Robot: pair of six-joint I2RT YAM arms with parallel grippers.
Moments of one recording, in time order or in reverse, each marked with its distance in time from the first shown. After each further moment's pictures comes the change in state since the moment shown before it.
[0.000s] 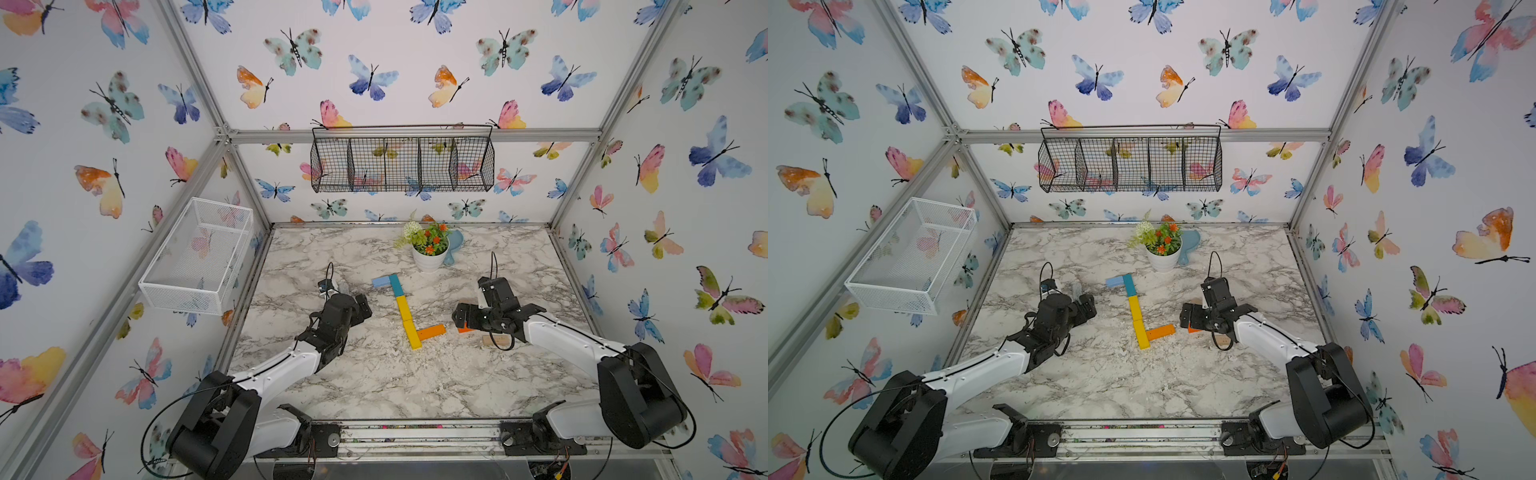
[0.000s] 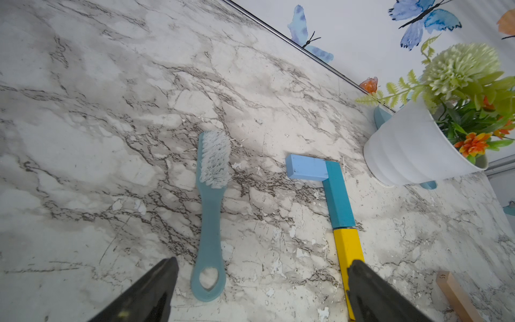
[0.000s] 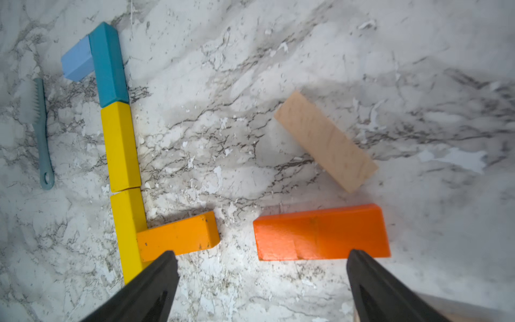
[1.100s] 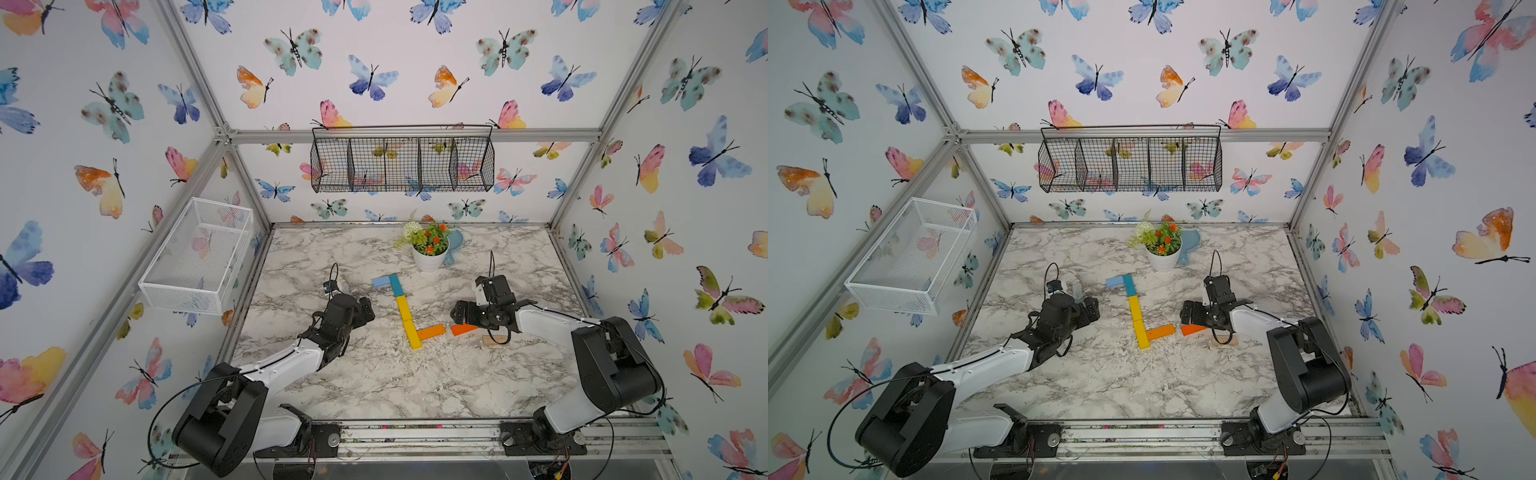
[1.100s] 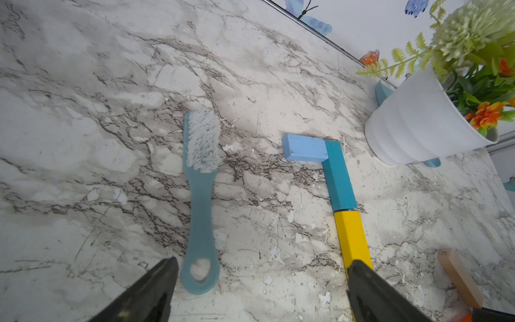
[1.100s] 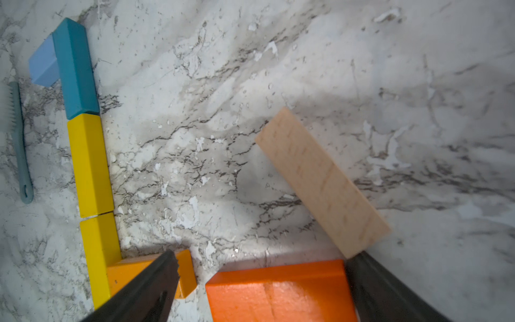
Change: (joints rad) left arm 0.000 0.049 0.003 0.008 0.064 0.017; right arm -0.048 0.165 0.003 0.133 -0.126 -0.022
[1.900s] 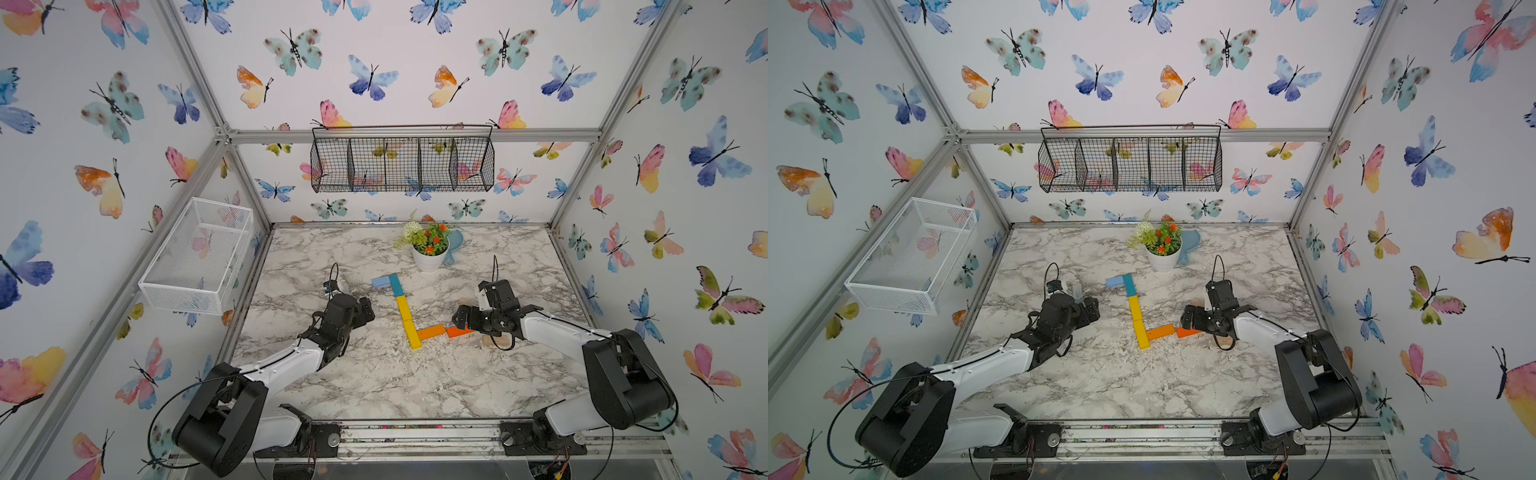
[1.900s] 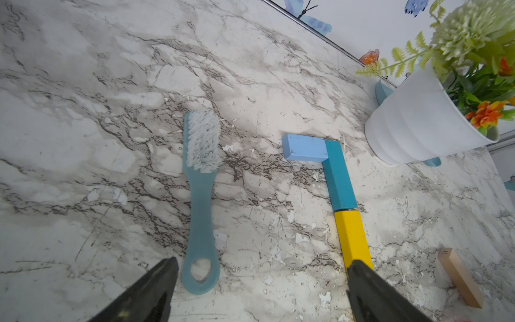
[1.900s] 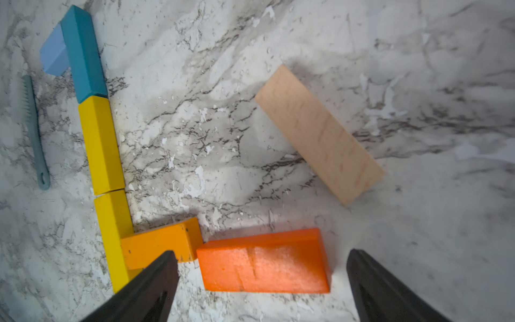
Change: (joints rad) left arm 0.000 0.000 0.000 0.000 0.000 0.004; right arm 0.003 -0.106 -0.040 -0.083 0.011 0.019
